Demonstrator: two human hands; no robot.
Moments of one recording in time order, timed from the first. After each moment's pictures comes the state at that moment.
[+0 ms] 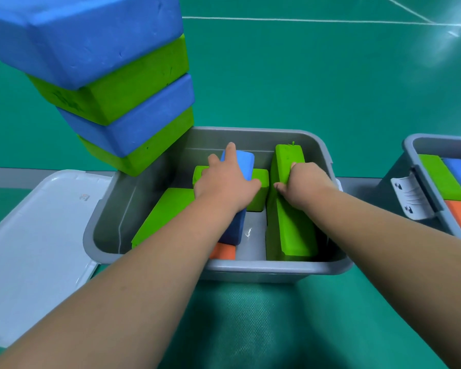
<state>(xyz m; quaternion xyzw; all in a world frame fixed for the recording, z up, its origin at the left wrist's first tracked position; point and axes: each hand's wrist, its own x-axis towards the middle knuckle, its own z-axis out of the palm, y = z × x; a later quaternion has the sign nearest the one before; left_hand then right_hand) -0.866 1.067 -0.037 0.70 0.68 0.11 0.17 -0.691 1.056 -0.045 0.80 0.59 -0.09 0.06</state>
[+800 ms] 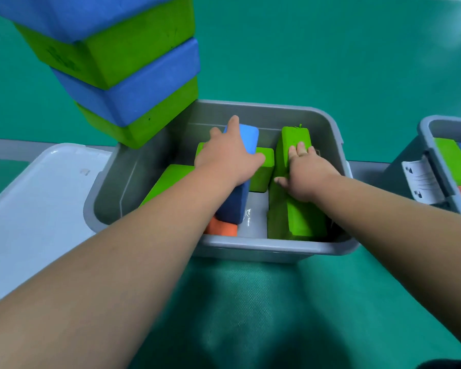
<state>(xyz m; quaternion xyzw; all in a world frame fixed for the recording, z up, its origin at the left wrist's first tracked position) -0.874 1.074 -0.036 0.70 0.67 0.11 0.21 -0.697 1.043 -0.053 0.71 0.68 -0.06 0.18</state>
